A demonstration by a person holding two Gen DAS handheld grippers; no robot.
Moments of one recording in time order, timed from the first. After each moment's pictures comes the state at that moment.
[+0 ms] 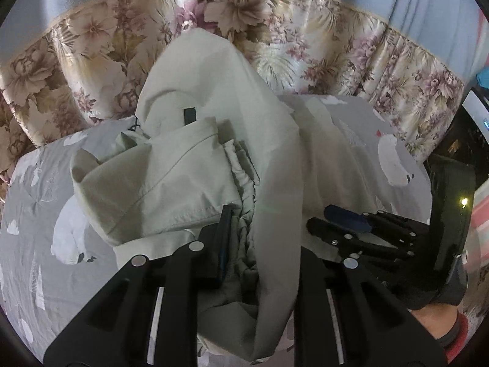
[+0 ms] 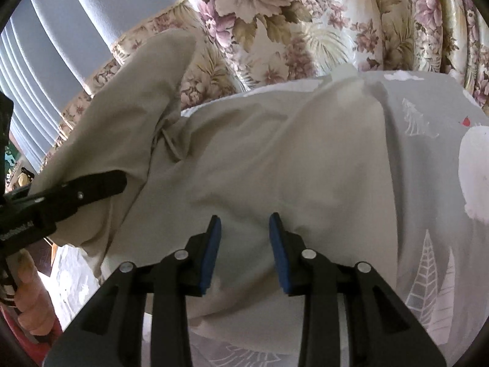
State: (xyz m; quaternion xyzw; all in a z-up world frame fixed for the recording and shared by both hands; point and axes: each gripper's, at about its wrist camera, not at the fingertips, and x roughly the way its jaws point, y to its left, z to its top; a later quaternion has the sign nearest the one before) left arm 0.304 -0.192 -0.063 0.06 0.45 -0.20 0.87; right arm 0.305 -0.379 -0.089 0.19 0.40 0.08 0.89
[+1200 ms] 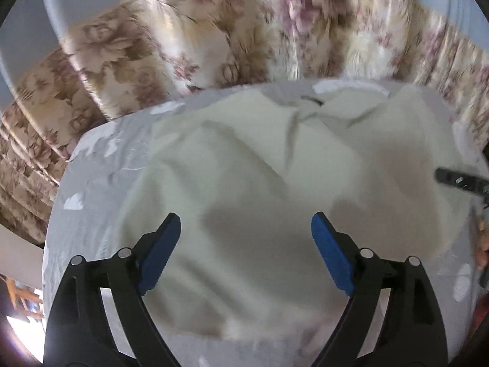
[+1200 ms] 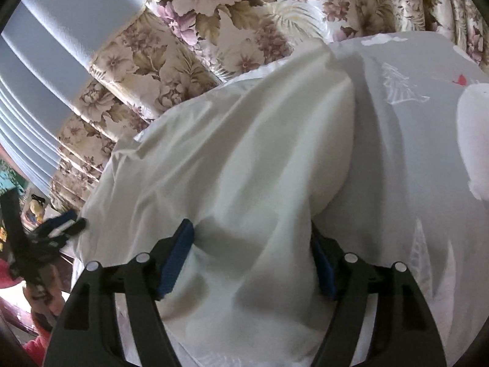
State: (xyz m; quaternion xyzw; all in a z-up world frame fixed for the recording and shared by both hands) left arm 0.314 -0.078 -0.094 0.12 0.46 -0.06 0.88; right arm 0.313 -0.413 -0.121 0.27 0.42 0.08 0.86
